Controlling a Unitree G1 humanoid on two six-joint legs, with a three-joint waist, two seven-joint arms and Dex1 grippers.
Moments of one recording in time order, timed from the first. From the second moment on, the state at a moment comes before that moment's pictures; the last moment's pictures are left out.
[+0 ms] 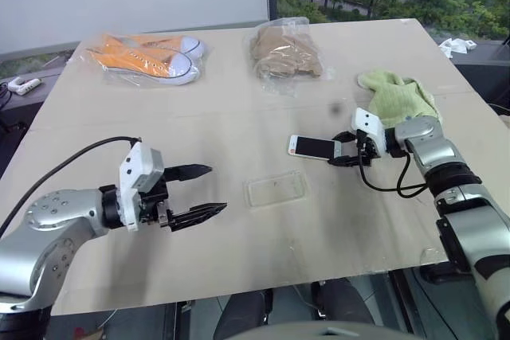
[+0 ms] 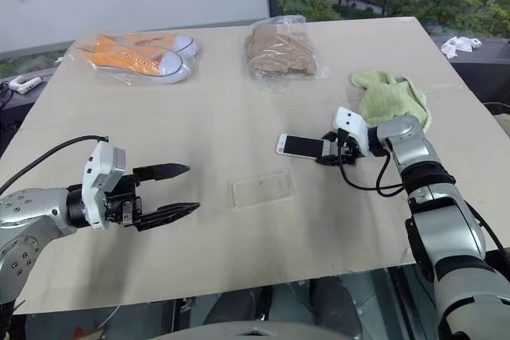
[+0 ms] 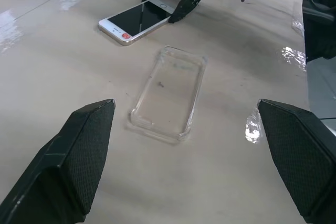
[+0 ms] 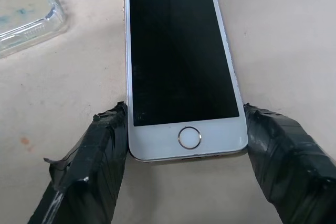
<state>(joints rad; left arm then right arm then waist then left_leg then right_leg) 0.11 0.91 0.35 -0.46 -0.72 0.58 -1.07 -0.89 -0.49 0.21 0.86 -0.05 0.00 1.28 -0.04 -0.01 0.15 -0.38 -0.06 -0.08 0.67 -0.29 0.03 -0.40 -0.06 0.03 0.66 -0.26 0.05</state>
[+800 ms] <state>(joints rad) 0.03 0.85 0.32 -0.31 -0.65 0.51 -1.04 -0.70 -0.58 0.34 0.17 0.05 0.14 1.43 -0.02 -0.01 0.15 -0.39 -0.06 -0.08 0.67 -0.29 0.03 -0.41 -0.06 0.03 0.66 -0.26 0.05</state>
